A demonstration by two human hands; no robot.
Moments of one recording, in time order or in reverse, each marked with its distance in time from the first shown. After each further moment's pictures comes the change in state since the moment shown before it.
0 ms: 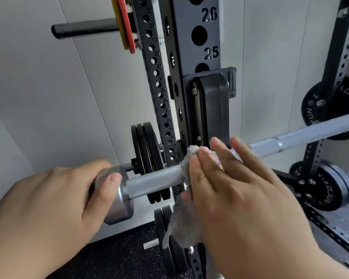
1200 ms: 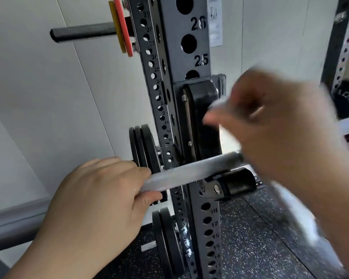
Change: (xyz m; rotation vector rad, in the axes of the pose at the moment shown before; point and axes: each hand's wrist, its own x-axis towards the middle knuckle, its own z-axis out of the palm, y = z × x) left_hand 0.017 0.053 0.023 0.169 0.098 0.294; right_hand 0.049 0.080 -0.074 0.424 -0.126 0.240
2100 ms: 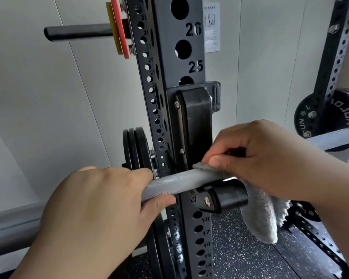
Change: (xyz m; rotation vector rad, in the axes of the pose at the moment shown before) left_hand 0.022 0.026 -0.003 0.025 -0.019 -0.094; right_hand 0.034 0.048 0.035 0.232 -0.383 -0.093
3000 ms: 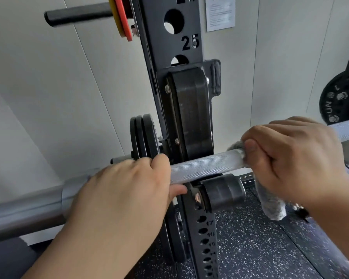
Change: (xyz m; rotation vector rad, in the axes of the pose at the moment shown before) left_hand 0.009 0.032 0.024 0.053 -0.062 0.069; right_hand -0.014 0.089 0.033 -0.433 0.603 -0.329
